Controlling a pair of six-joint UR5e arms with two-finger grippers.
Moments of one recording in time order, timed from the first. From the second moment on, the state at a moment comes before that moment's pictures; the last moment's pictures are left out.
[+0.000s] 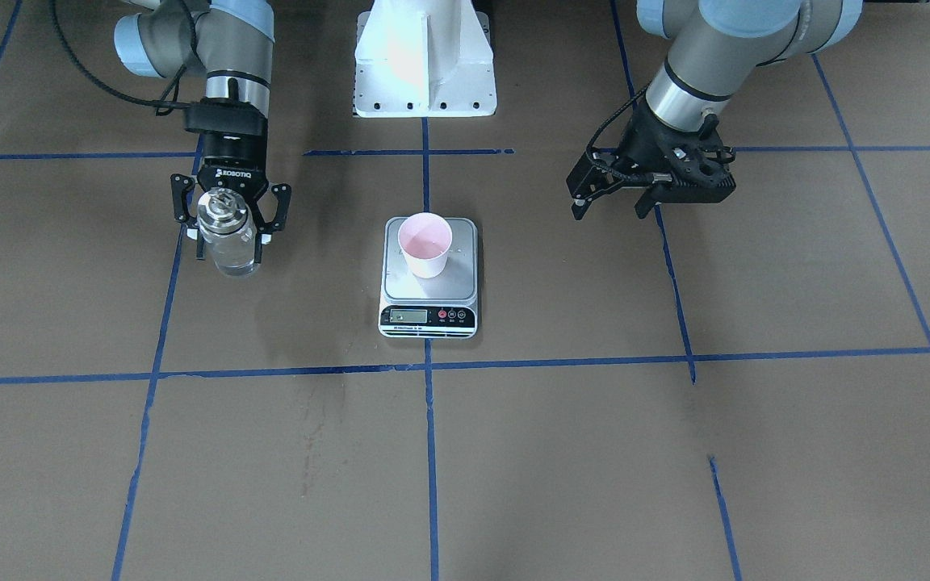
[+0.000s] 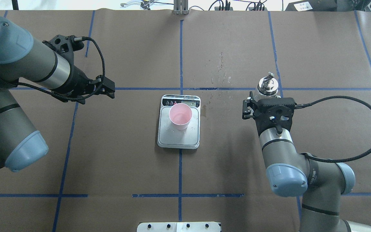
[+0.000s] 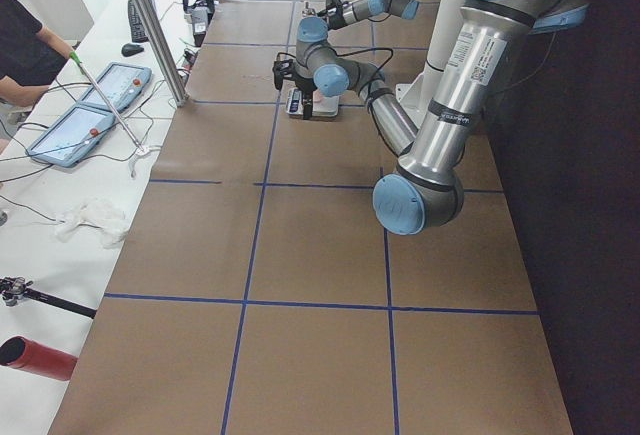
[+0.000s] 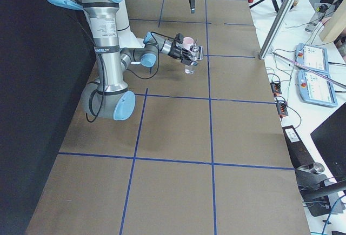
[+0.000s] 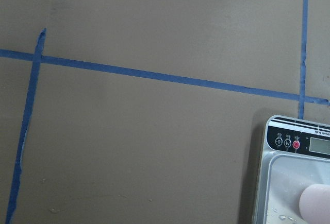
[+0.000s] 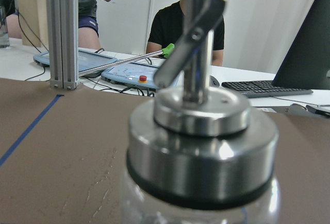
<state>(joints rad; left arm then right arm) -0.77 -1.97 -1.98 -1.65 -2.07 -1.22 0.29 -1.41 1.91 -1.16 0.65 1.29</state>
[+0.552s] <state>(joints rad) -0.78 -1.97 -1.99 -1.65 -2.07 -1.23 0.29 -1.46 1.78 -0.99 0.55 1.36</state>
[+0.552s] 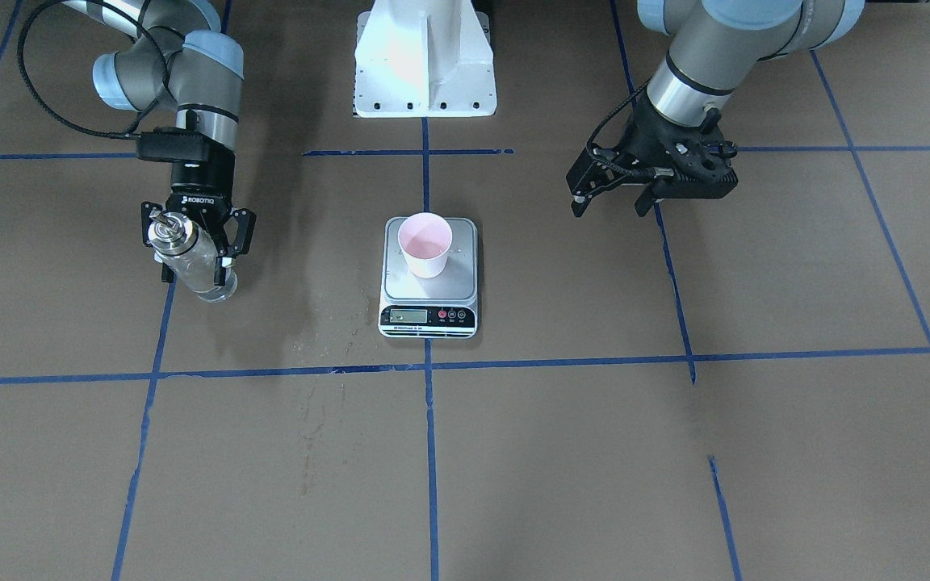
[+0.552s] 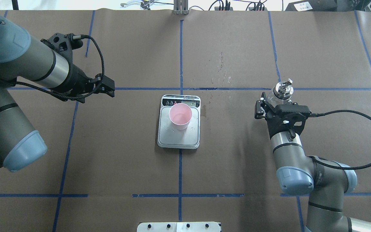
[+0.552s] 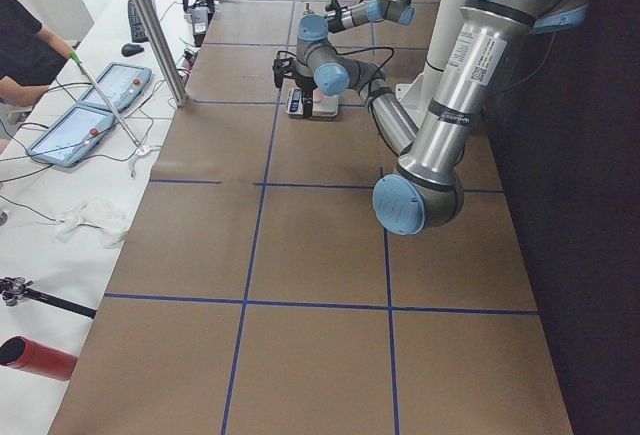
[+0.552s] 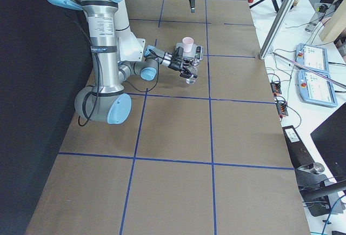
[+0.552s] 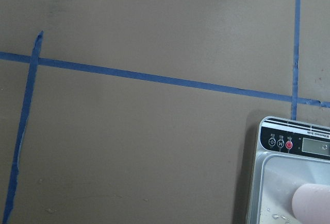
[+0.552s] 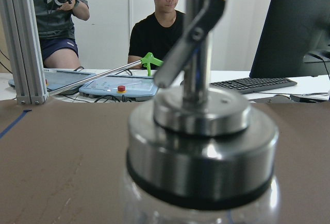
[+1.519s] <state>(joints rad) -0.78 -1.97 -2.00 -1.65 -2.07 -1.23 0.29 -1.53 1.65 -0.77 0.53 1.41</state>
